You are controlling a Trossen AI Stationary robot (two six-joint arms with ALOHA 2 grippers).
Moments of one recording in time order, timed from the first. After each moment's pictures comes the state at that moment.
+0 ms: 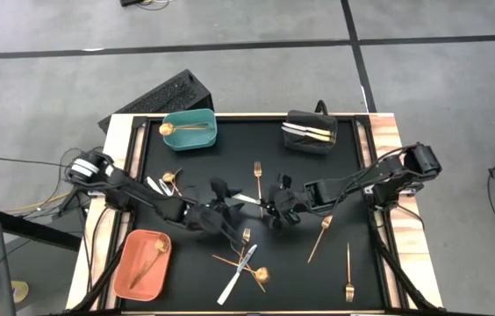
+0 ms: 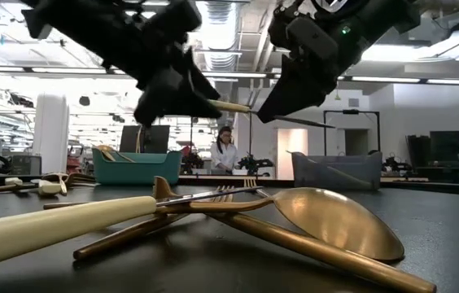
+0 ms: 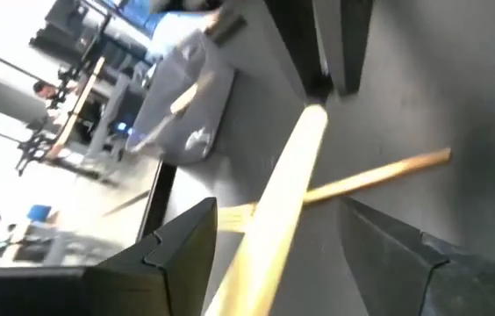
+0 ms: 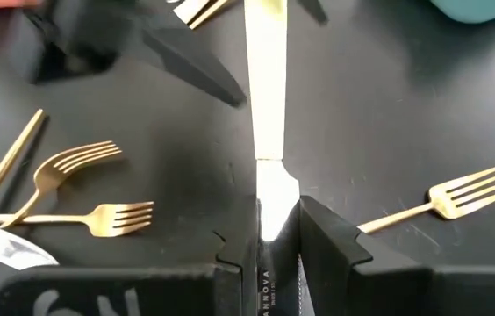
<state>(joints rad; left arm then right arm) -0.32 1.67 0.83 0.21 -0.84 0.38 0.20 1.60 0.94 -0.07 0.34 0.32</state>
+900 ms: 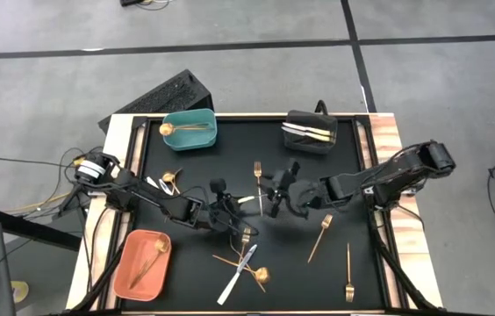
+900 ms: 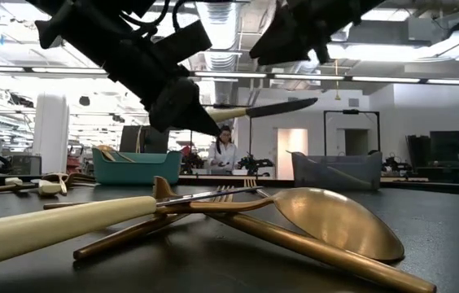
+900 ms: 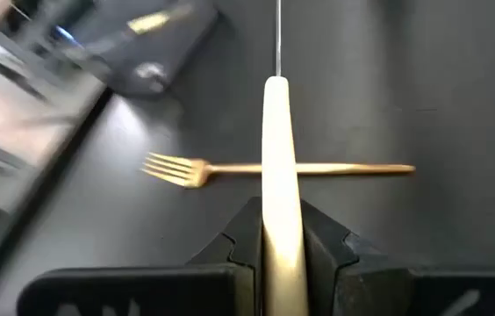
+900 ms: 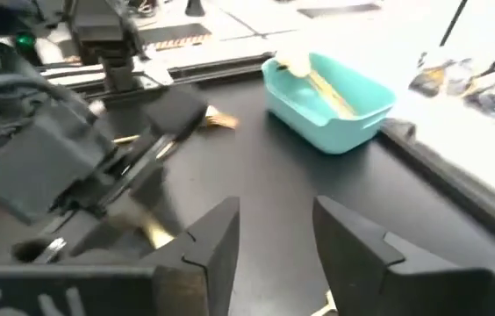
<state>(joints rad) -0.28 1.72 0.86 0.11 -0.73 -0.09 0.23 1.45 0.94 0.07 0.66 0.26</state>
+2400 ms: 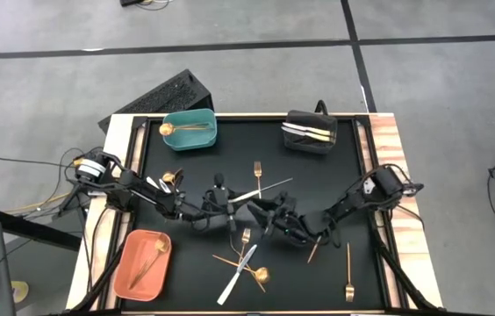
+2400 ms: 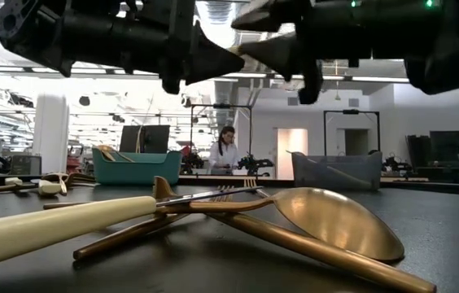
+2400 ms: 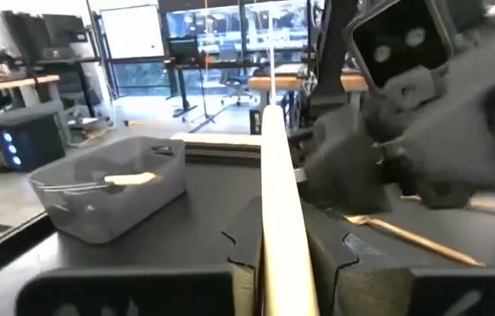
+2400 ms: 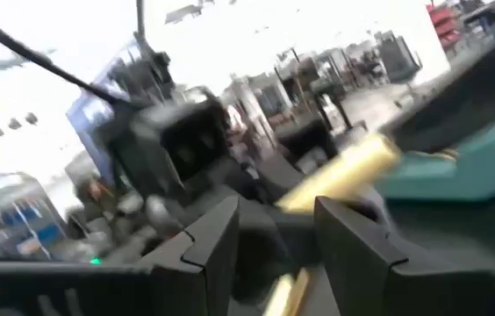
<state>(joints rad) -0.24 1.72 0.63 1.07 -0.54 0.03 0.40 1.99 0.77 1.57 0.86 0.27</state>
